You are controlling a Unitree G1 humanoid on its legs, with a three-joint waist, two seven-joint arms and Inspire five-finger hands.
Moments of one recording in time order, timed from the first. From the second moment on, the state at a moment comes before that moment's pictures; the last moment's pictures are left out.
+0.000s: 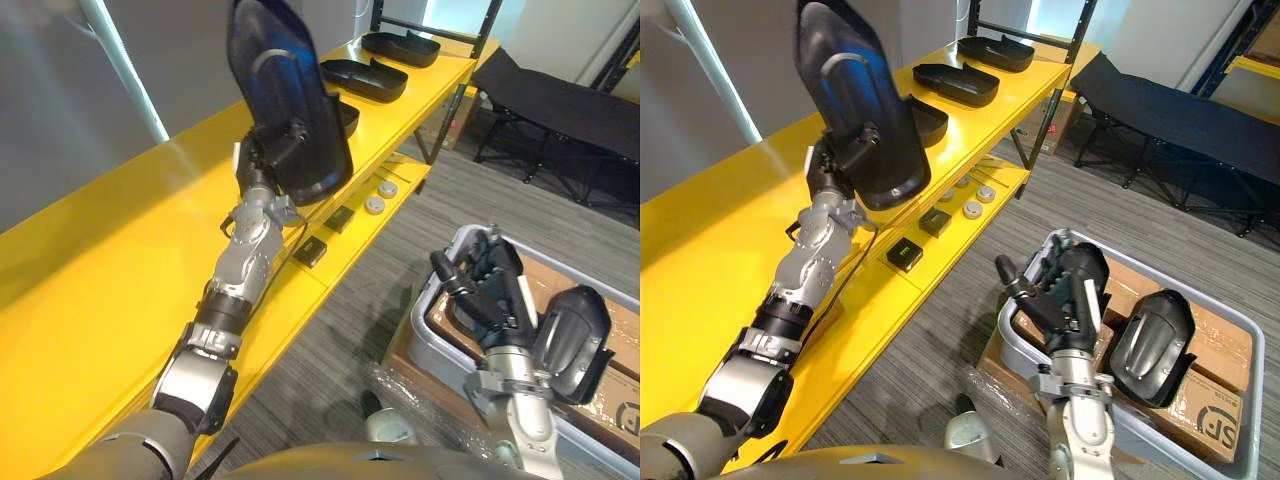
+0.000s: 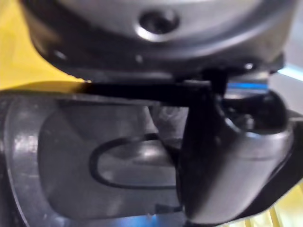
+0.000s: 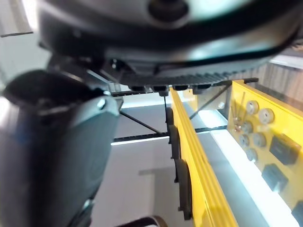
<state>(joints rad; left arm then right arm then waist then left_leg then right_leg) -0.67 0.15 -0.13 0.38 -0.54 0.00 0.51 0.43 -0.06 -0.03 -0.19 0.26 -0.29 0.08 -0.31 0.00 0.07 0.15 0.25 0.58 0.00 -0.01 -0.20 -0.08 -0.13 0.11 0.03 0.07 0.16</state>
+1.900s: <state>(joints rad) -1.02 0.49 0.11 0.86 -0.59 0.23 0.64 0.47 -0.16 0.20 -0.26 0.36 -0.30 -0.05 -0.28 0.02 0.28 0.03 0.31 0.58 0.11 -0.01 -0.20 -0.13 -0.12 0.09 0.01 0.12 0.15</state>
